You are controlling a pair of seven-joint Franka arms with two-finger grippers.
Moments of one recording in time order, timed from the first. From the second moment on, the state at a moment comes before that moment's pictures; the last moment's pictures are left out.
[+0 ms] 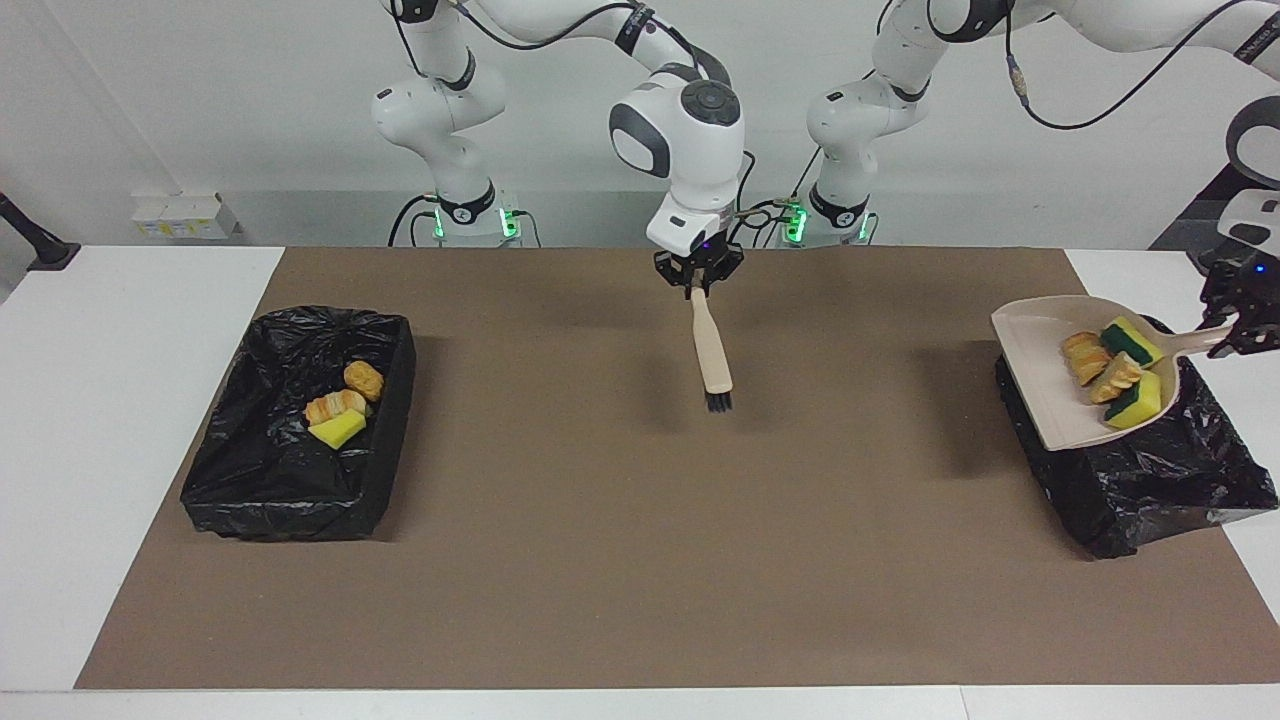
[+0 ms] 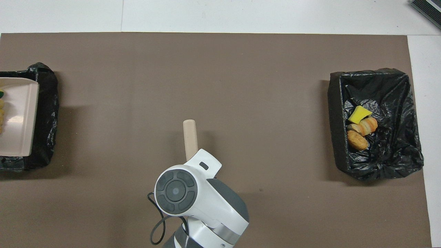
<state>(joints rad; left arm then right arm) 0.38 0.31 0.04 -1.38 0.23 1.78 2.00 0.59 0.25 0.29 -1.80 -0.03 1.99 0.81</state>
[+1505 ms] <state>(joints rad) 0.26 0.19 0.01 -1.48 1.09 1.93 1.69 0.66 0.29 0.29 -1.92 -0.02 2.10 0.92</state>
